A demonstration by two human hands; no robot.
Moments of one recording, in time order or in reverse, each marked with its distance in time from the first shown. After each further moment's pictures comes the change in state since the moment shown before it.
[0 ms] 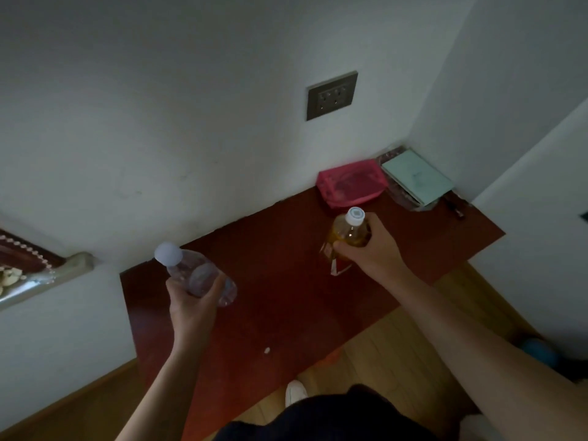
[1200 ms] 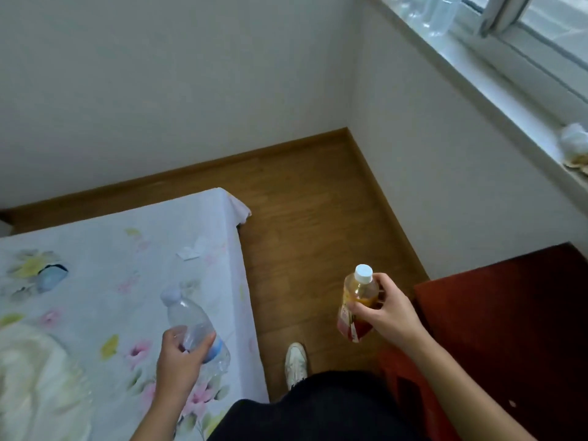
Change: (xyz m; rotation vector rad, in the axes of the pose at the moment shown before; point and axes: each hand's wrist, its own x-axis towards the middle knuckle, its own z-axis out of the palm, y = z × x) left_hand -0.579 -0.208 -0.078 -0.332 1.436 -1.065; right_hand -0.325 -0.020 0.245 -0.455 -1.716 -0.755
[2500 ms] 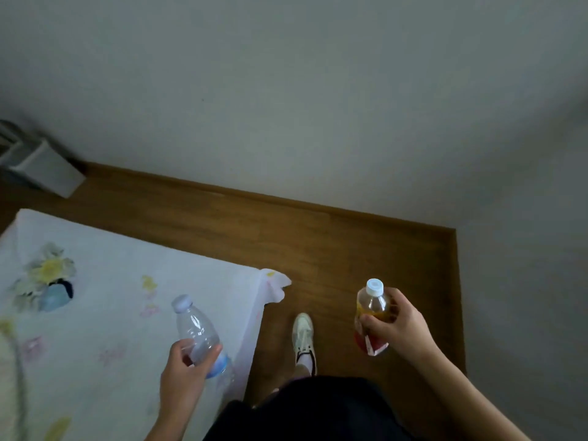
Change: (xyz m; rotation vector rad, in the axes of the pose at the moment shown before) left_hand 0.369 0.244 0.084 -0.212 0.313 -0.385; right_hand 0.598 -0.224 0.045 -0.320 -0.354 -0.108
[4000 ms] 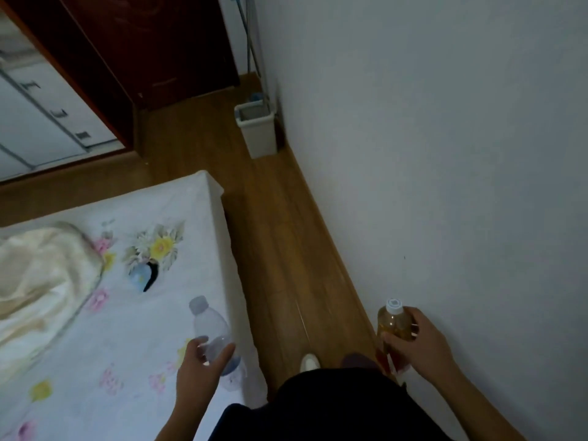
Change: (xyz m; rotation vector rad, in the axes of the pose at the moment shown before) left_hand 0.421 0.281 -0.025 -0.384 0.549 -0.586; right_hand 0.658 -0.504 0.220 -0.415 -0.662 -0.412
